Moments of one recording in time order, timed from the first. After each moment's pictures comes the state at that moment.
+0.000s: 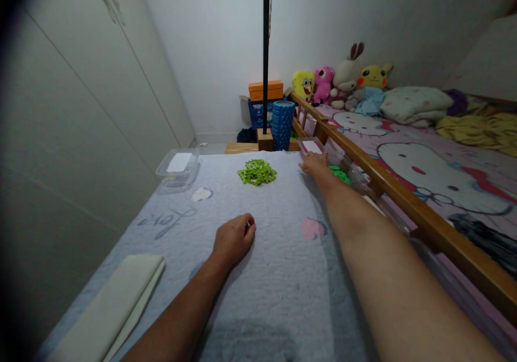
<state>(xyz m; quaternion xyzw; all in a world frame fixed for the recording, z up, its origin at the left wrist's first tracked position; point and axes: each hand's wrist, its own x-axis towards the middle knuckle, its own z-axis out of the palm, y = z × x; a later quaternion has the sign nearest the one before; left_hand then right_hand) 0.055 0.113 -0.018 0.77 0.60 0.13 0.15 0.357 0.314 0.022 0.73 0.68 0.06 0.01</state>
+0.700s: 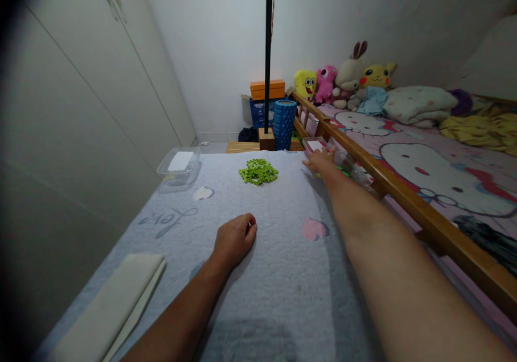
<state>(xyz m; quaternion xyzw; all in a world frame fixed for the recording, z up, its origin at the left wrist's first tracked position) 0.054 0.112 -0.020 0.77 0.60 0.14 0.15 0.373 0.324 0.026 0.74 0.66 0.07 0.02</state>
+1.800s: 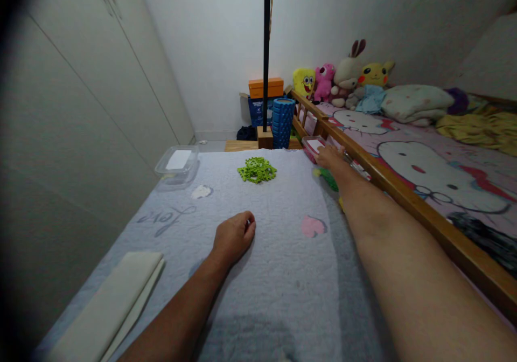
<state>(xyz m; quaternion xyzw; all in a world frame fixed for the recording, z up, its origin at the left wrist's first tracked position) 0.054 0.113 -0.021 0.78 0.60 0.14 0.15 0.399 0.313 0.041 0.77 0.63 0.08 0.01</state>
